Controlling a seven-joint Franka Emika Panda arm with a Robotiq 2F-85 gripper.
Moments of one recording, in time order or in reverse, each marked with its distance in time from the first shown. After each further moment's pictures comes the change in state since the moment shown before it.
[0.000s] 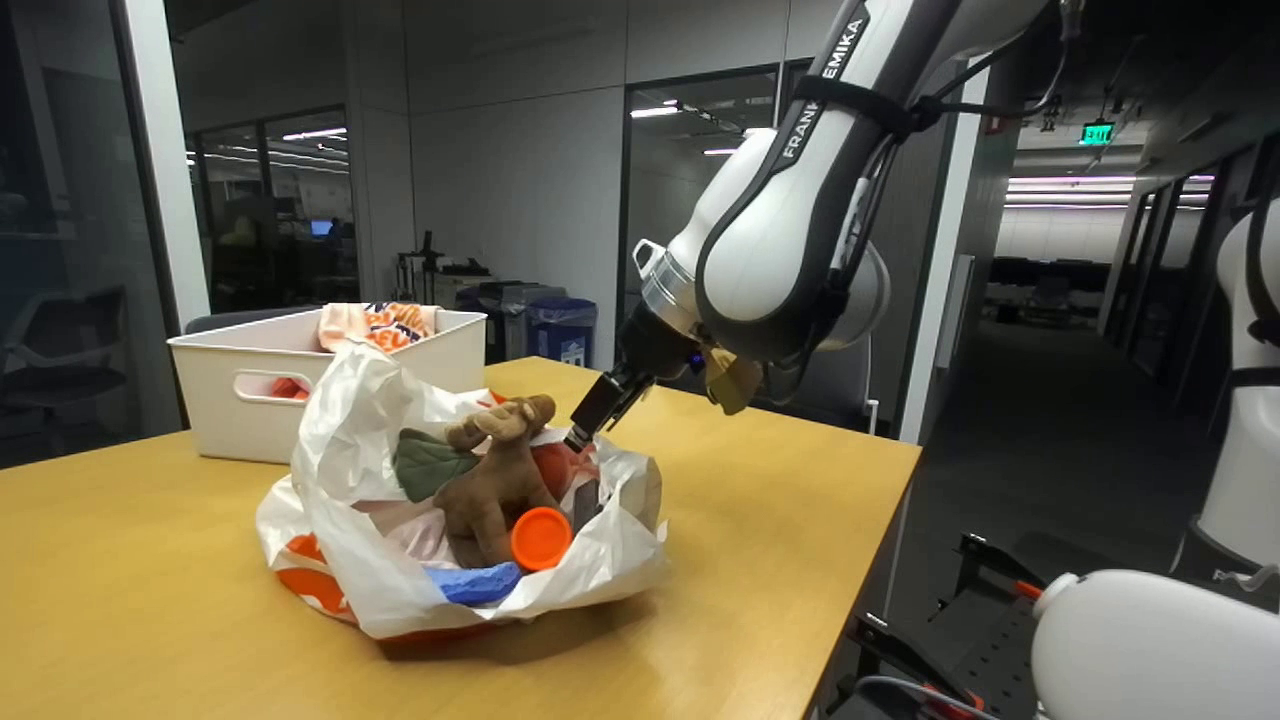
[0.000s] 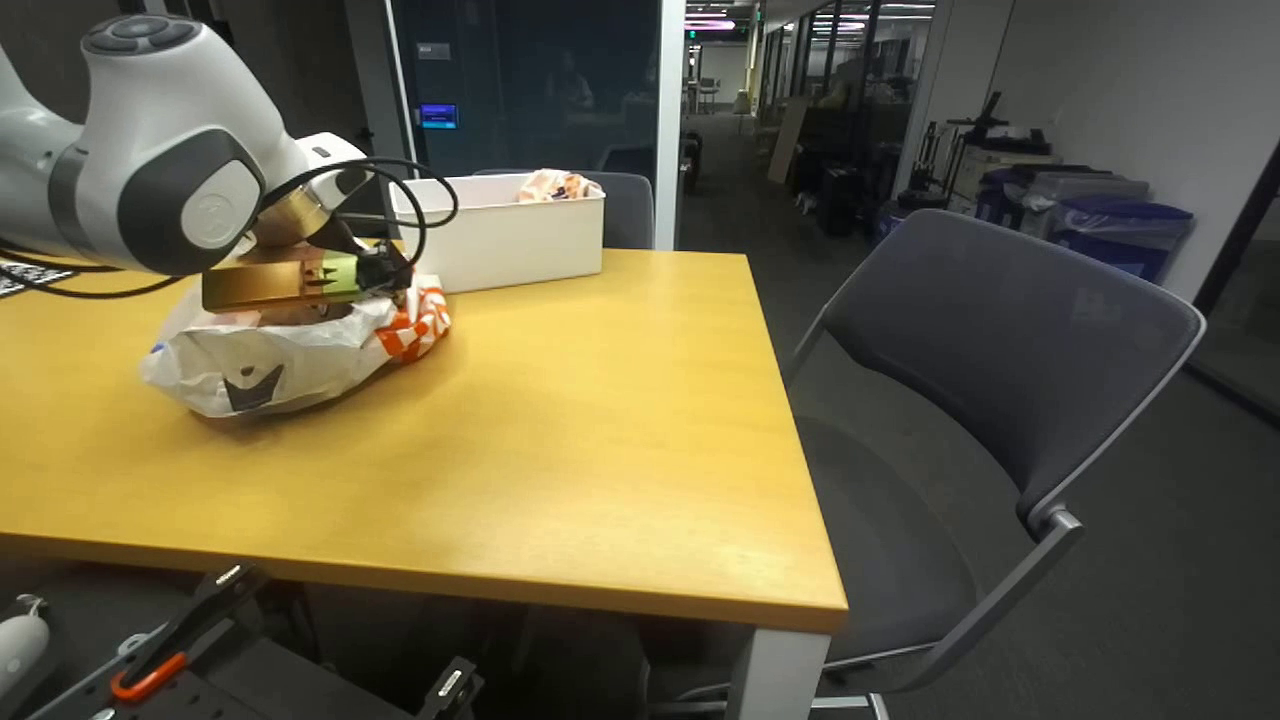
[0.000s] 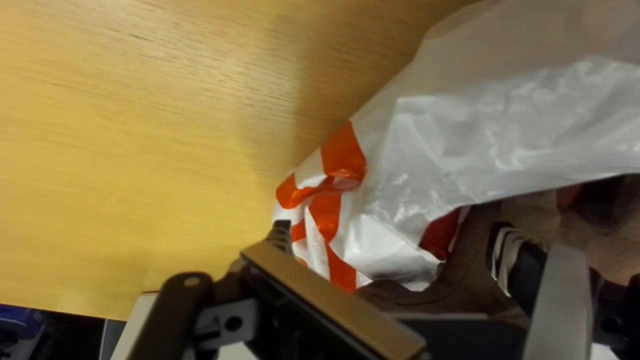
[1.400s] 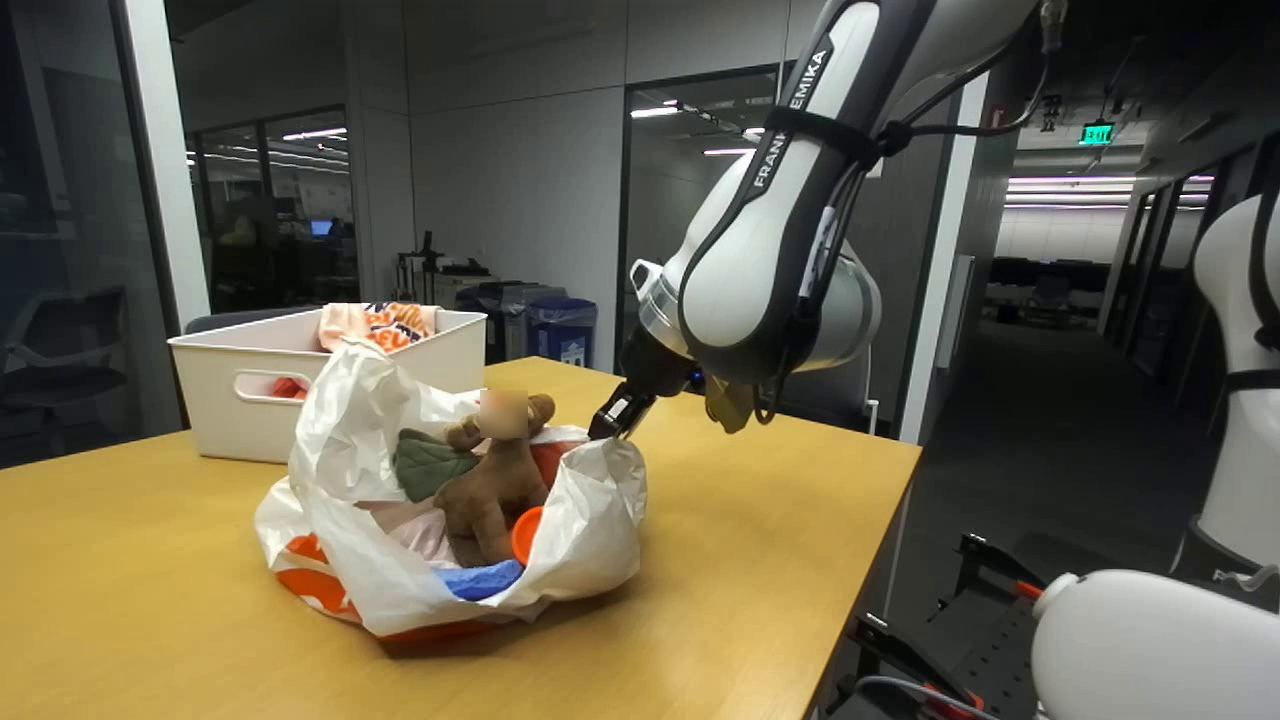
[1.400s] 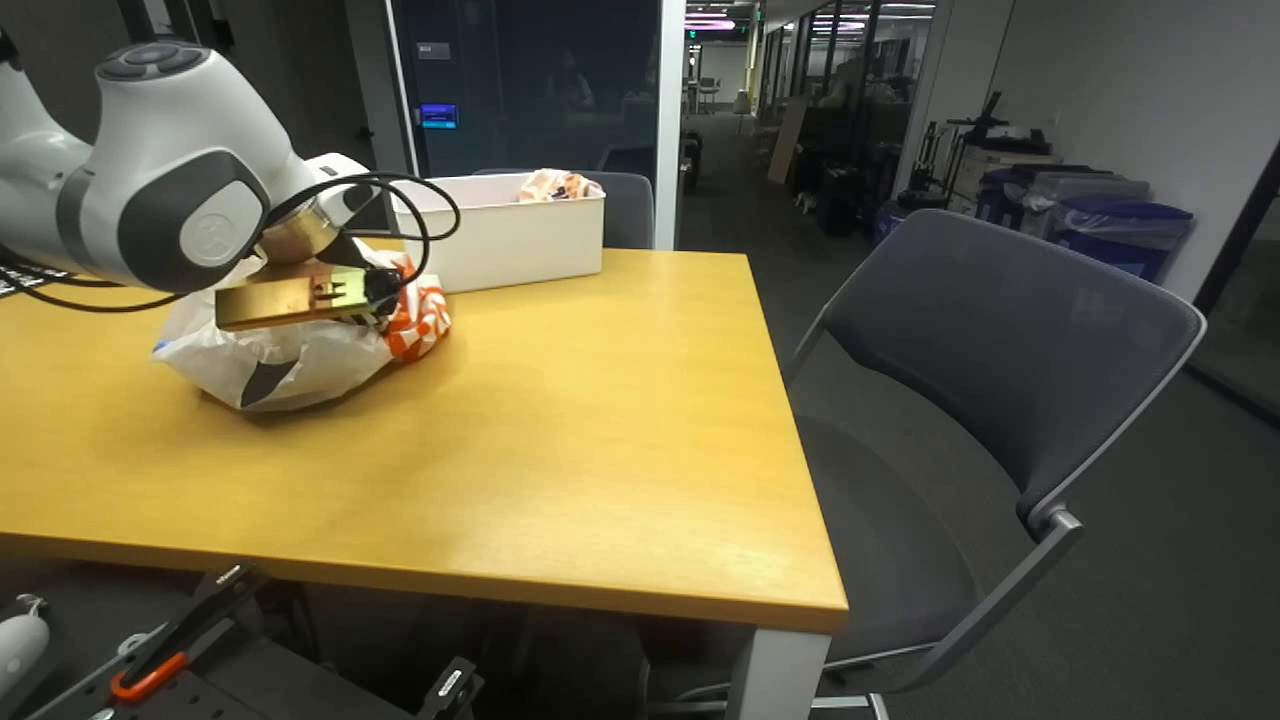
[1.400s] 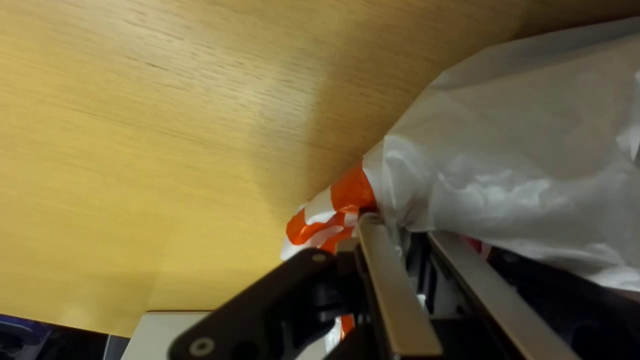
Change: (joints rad) arm 0.165 0.058 -0.150 0.025 0.080 0.000 -0.064
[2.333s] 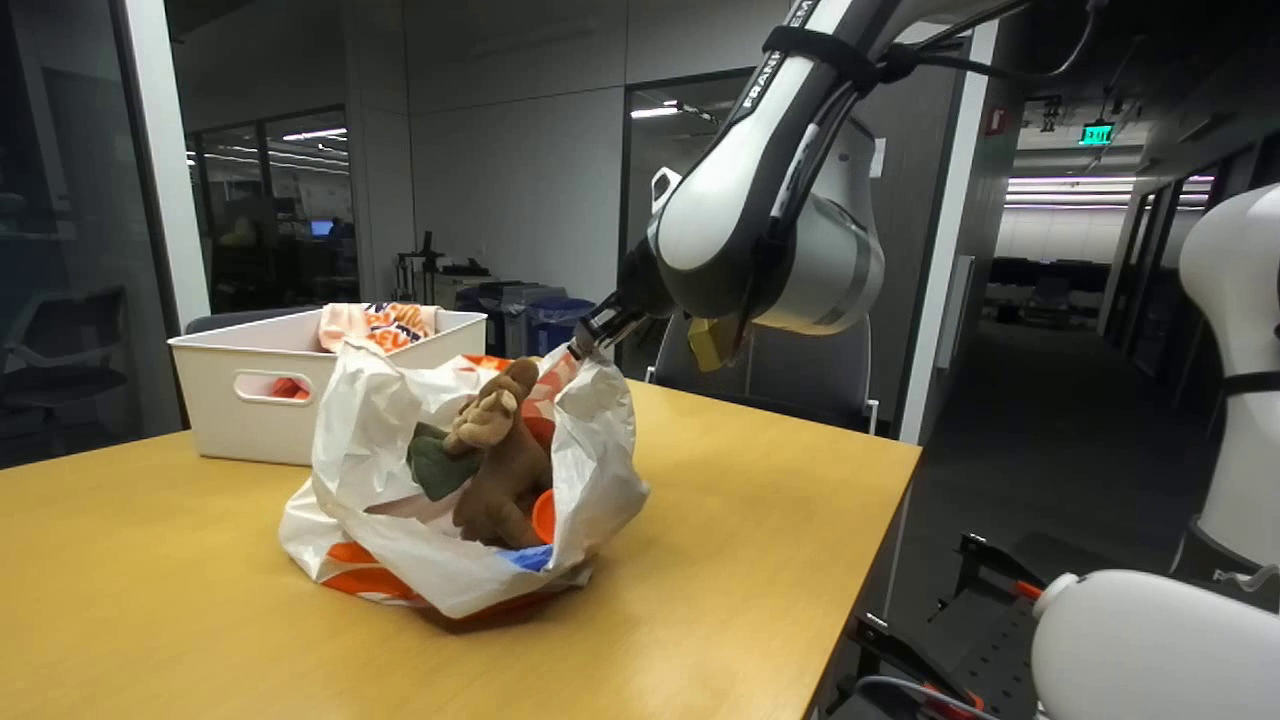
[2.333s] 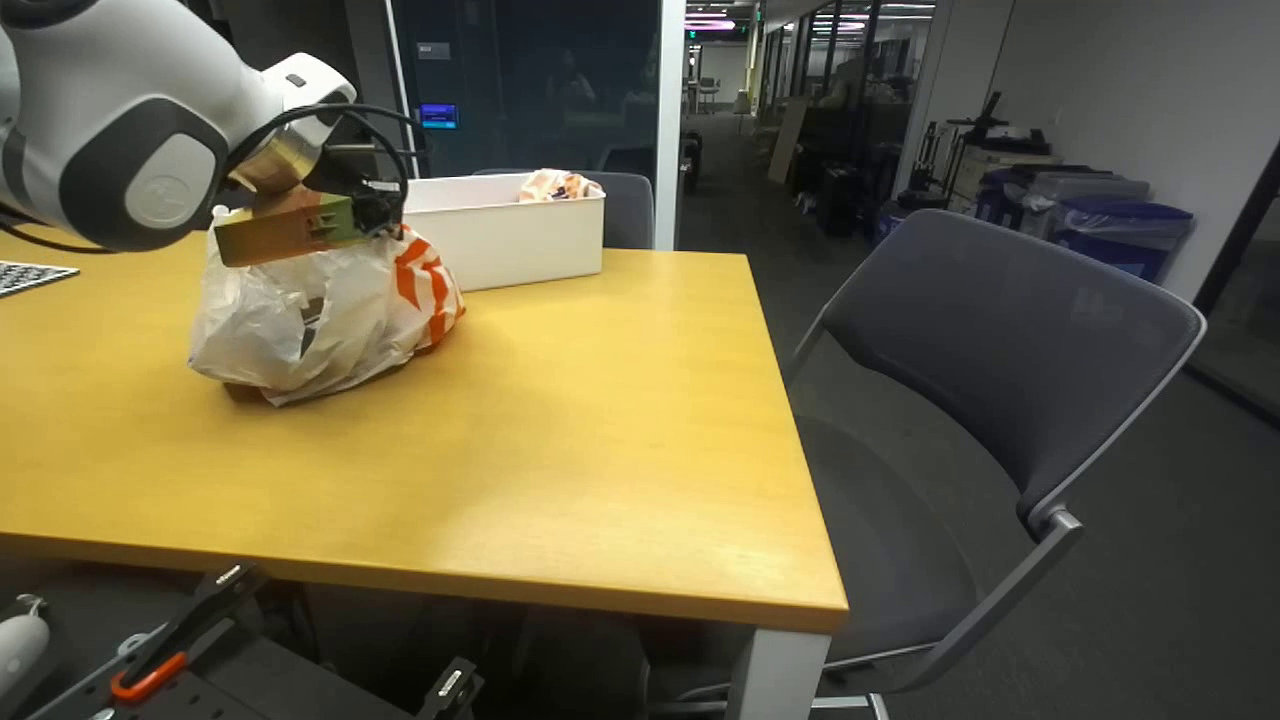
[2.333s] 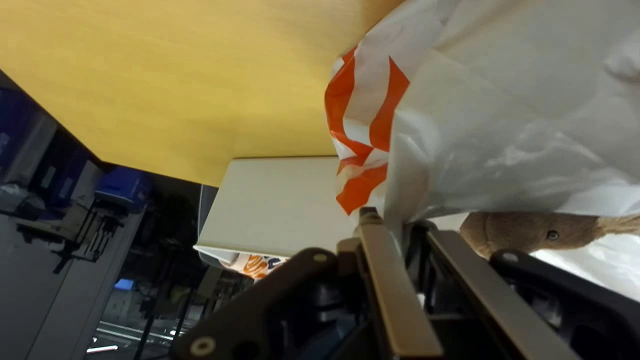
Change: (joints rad) arm 0.135 -0.094 -0.083 0.006 0.208 0.250 -0.130
